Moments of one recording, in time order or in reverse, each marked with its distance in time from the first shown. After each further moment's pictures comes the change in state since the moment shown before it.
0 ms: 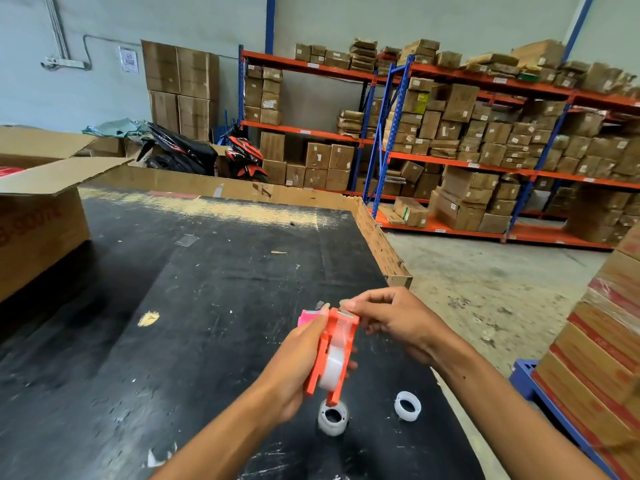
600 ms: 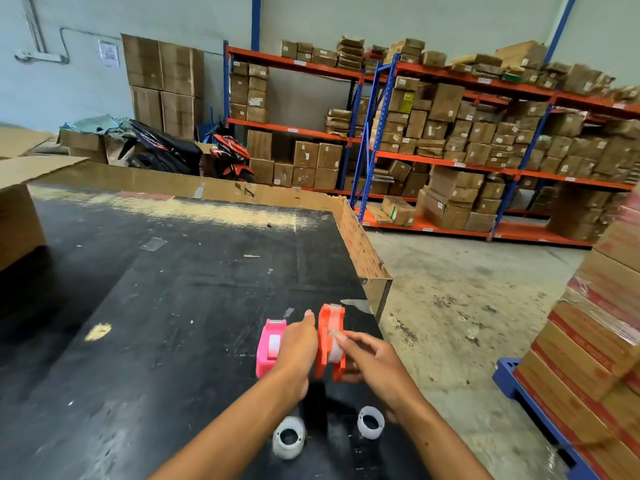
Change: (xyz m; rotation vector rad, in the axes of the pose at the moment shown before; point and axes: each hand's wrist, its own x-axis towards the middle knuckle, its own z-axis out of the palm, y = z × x) left_hand 0.080 -0.023 0.052 0.077 0.333 -0.122; right_hand -0.005 0.075 -0.015 0.243 0.224 0.129
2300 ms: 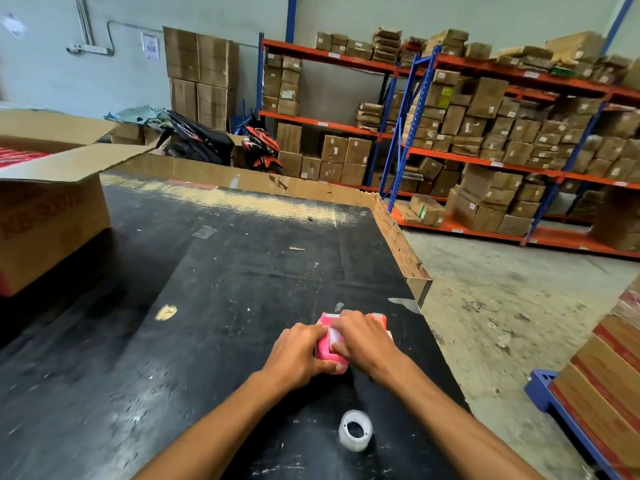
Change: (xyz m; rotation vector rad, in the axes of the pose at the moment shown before) left_hand 0.055 -0.035 -0.116 1.131 -0.121 0.548; right_hand 0.061 -0.002 0.094 -1.428 -0.208 -0.382
